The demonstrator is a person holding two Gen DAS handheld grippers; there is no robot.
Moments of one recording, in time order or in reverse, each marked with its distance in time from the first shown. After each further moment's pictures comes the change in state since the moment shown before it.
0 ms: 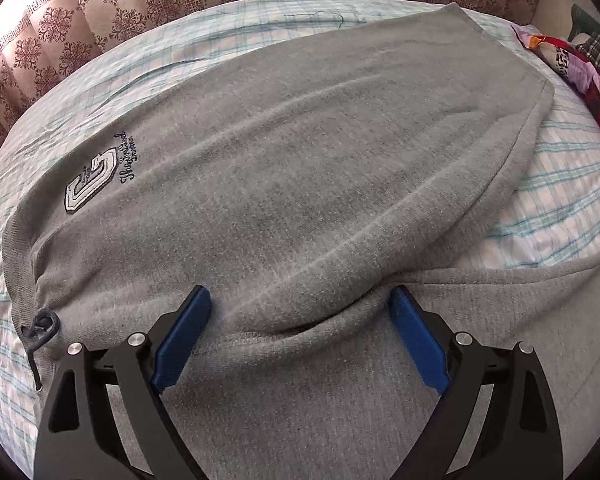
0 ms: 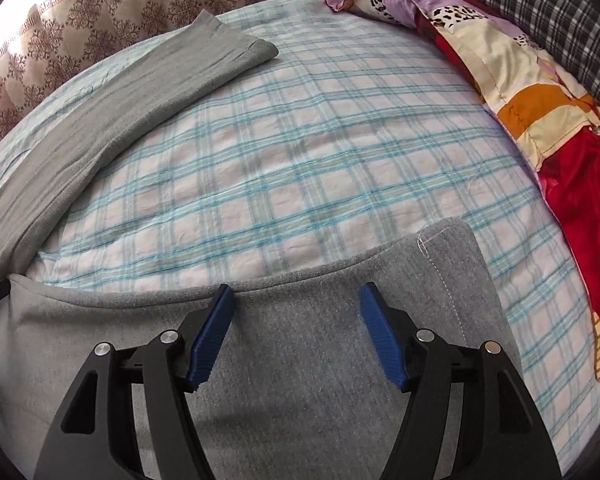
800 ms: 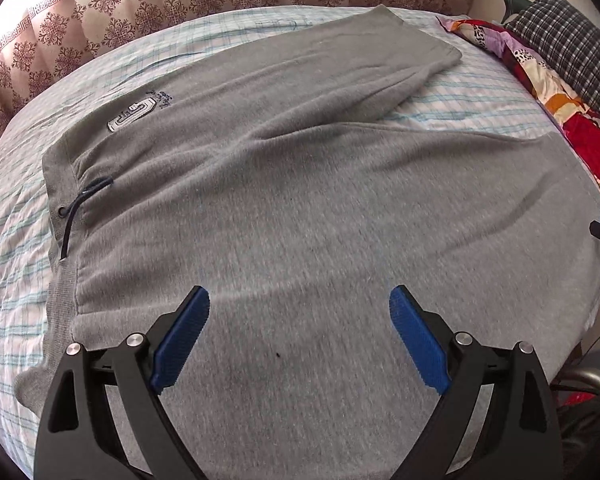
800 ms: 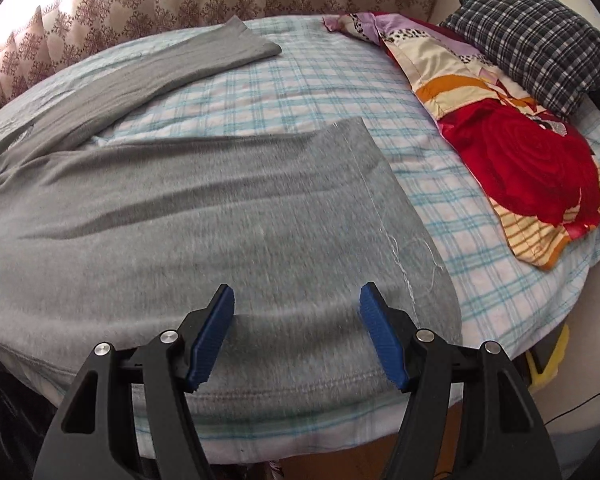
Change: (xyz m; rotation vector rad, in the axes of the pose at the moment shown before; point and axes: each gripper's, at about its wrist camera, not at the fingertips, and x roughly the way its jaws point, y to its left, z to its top) left arm -0.090 0.020 -0.129 0.099 -0.043 -0.129; right arm -0.106 -0.028 -0.132 -0.135 -0.041 -0.082
